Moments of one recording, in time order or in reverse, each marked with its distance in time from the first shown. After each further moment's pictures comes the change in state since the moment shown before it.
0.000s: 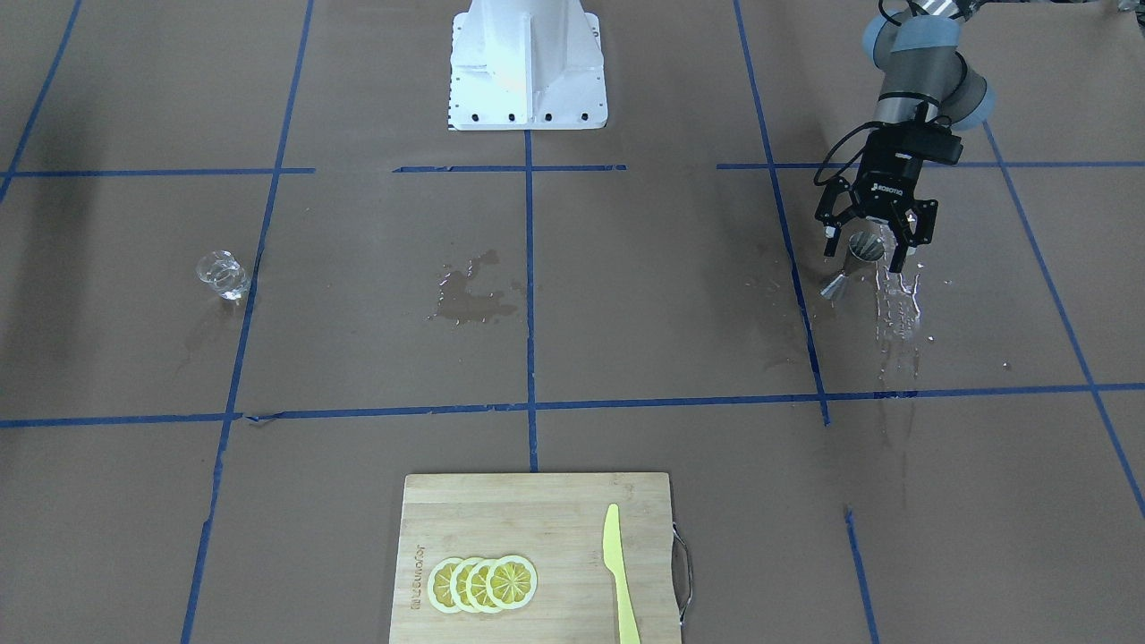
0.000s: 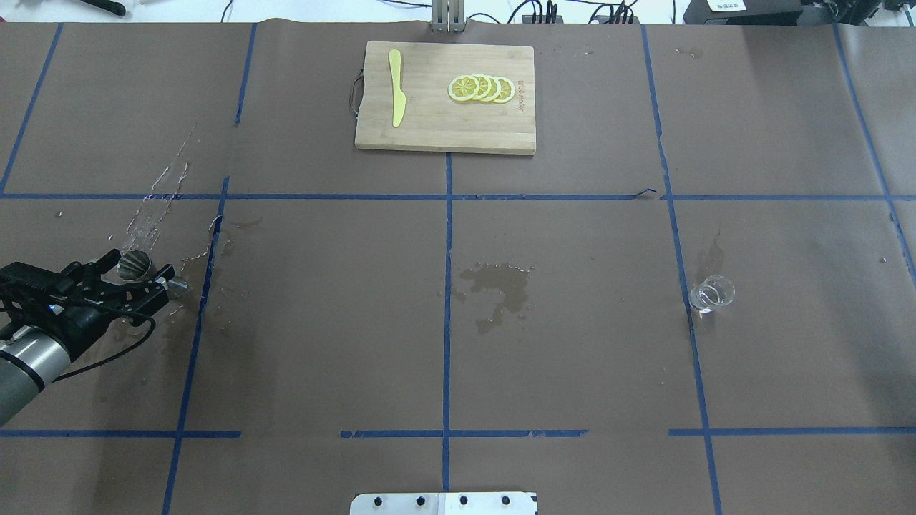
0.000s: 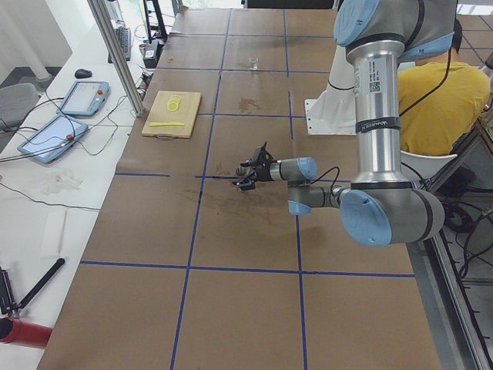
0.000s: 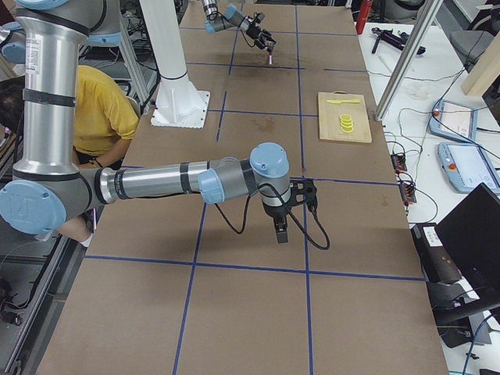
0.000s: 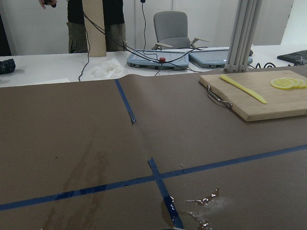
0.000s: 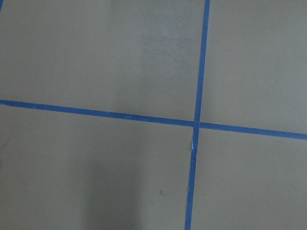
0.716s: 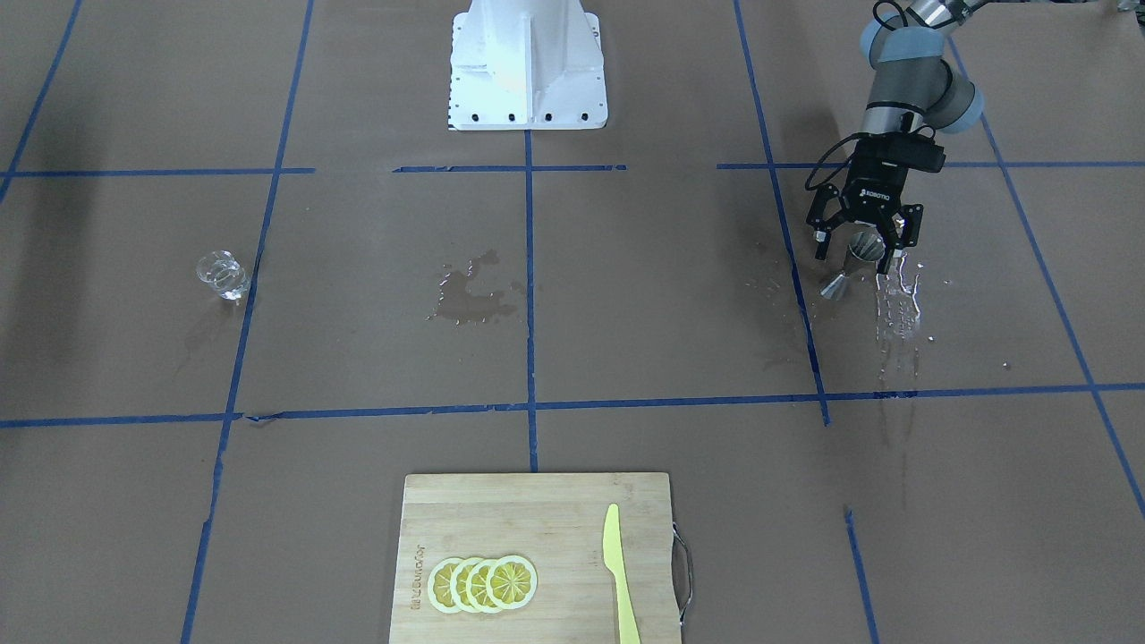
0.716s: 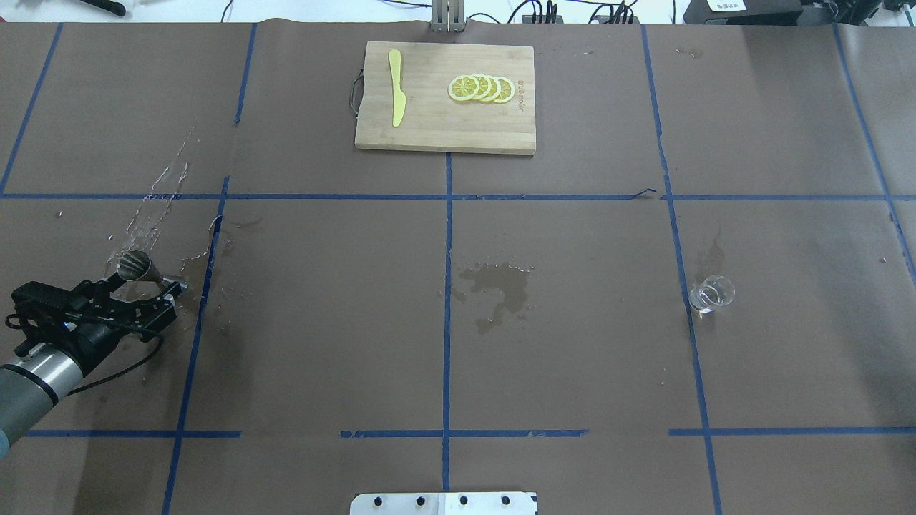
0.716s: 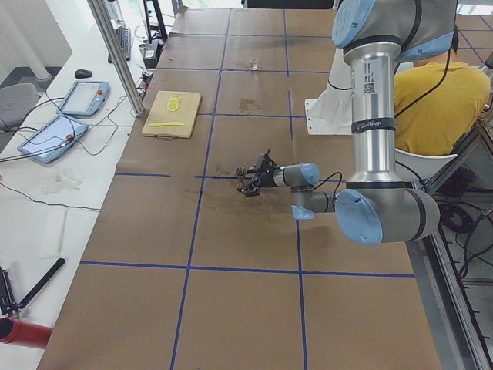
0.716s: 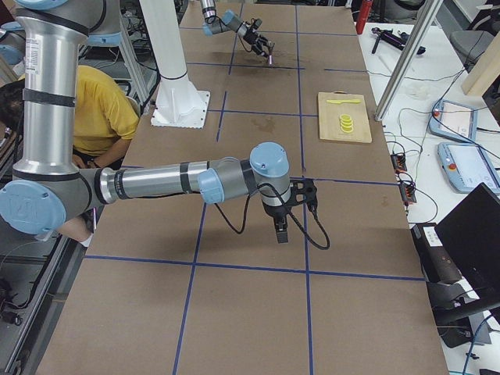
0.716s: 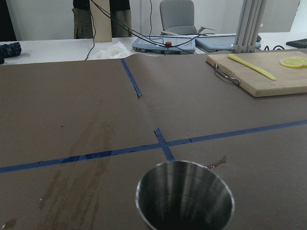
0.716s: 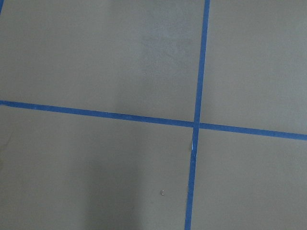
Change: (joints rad) left arm 0.055 -0.013 0.055 -0.003 0.040 -0.043; right arm 0.002 0.000 0.002 0.000 0.000 0.000
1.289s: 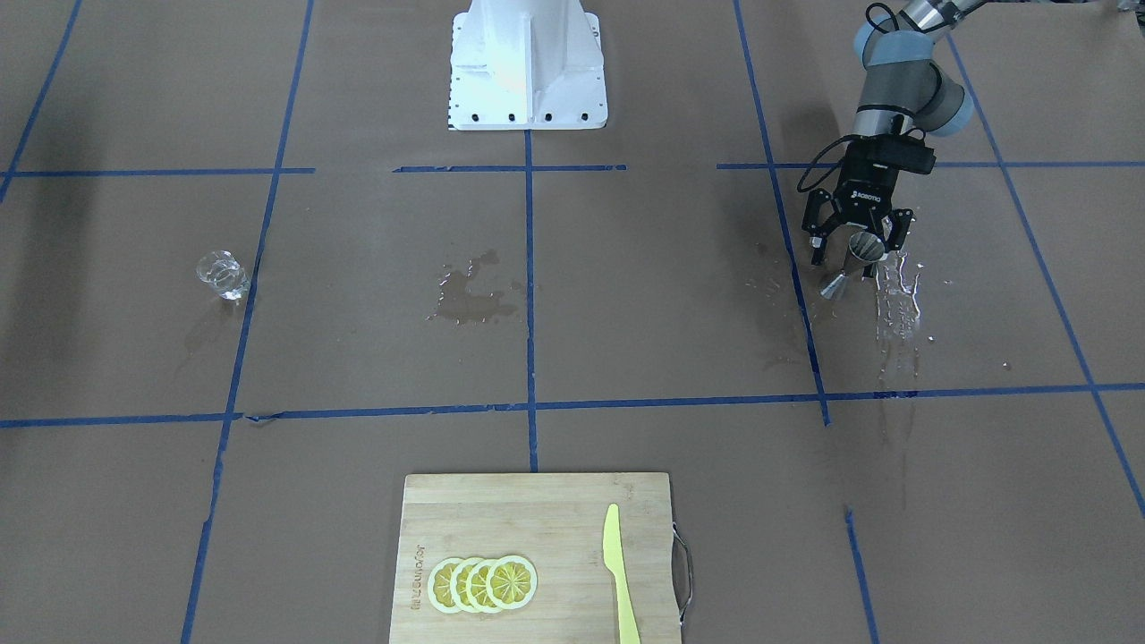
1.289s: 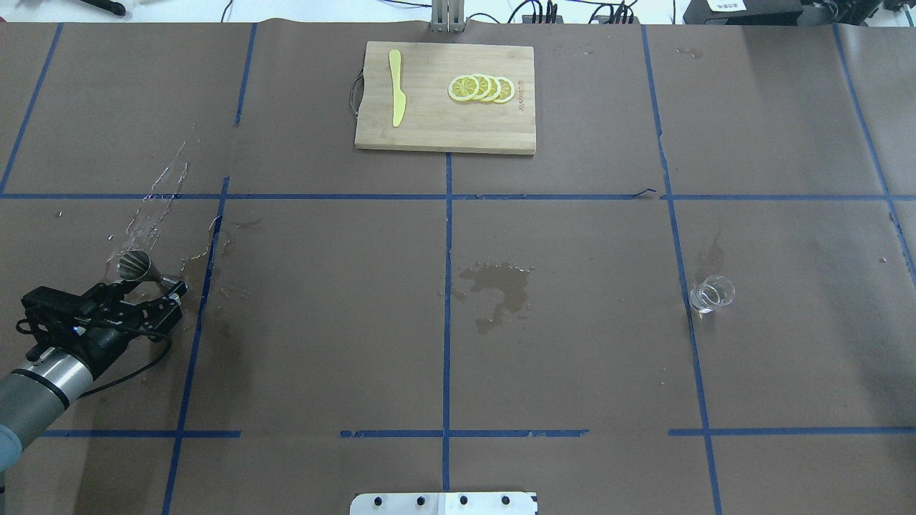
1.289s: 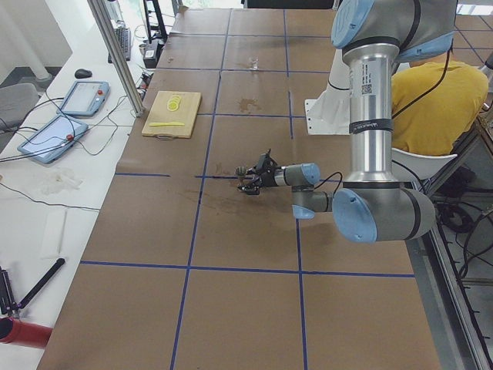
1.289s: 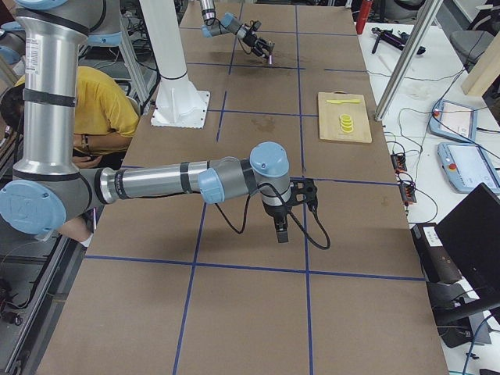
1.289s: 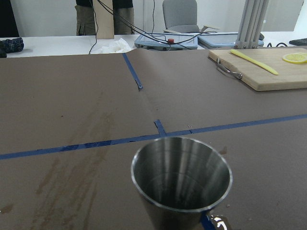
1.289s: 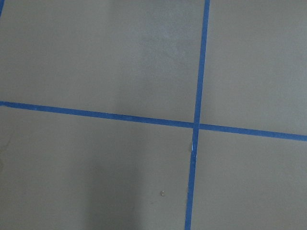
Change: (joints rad) left arm 0.017 -0.023 0.016 -0.007 0.028 -0.009; right arm 0.001 0.001 0.000 0.000 0.000 0.000
